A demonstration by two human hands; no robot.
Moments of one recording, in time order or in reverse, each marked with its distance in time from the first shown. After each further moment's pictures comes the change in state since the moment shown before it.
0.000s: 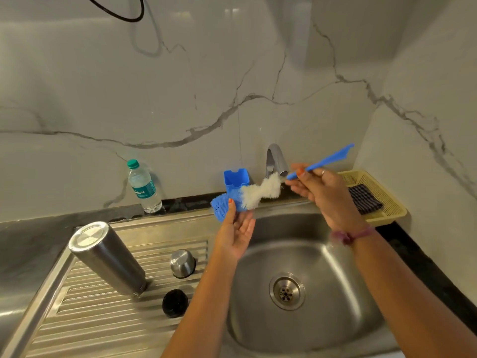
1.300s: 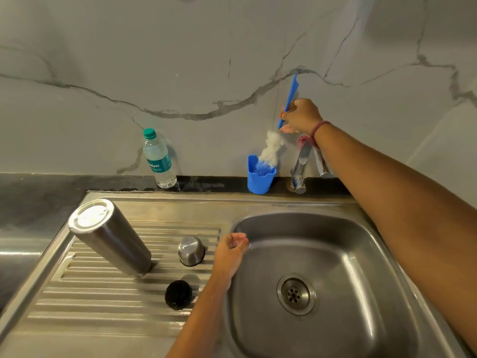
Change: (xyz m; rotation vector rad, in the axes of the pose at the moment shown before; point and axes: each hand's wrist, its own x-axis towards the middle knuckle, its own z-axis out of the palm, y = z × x) left_hand 0.040 -0.013 -0.109 0.938 0.316 0.183; right_hand 0.226 0.020 0.095 -0.862 -0.085 0.013
